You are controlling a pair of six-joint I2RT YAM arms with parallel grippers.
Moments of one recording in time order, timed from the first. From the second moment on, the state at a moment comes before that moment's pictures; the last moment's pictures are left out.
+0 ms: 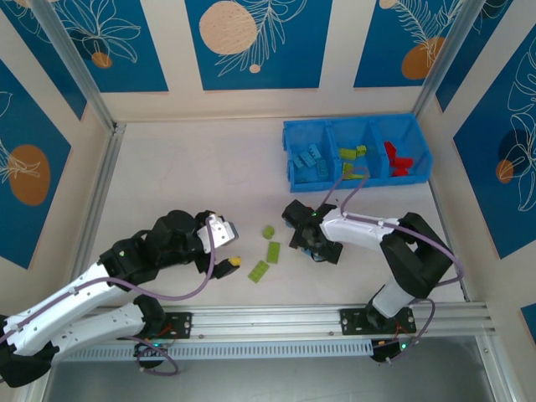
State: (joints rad) left arm -0.92 0.76 0.83 -0.69 0.05 0.26; right arm 0.77 1.59 0.86 -0.80 0.20 1.21
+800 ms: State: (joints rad) left arm -0.92 0.71 0.83 -0.67 0.07 0.27; right arm 0.61 1.47 1.22 -0.67 0.39 0.82
